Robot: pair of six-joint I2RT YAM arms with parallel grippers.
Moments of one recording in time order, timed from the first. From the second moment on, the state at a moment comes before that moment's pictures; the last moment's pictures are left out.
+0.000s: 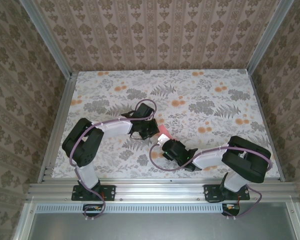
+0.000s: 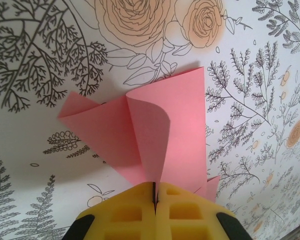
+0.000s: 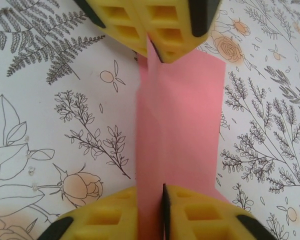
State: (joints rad) left arm -0.74 1.79 1.04 -0.28 0.30 -1.09; right arm 0.99 1.57 0.49 0.29 0.50 -0.07
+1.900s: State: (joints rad) left arm -0.73 1.43 0.71 -0.18 0.16 -1.11; right arm 0.66 1.85 0.82 0.12 -0.60 0.50
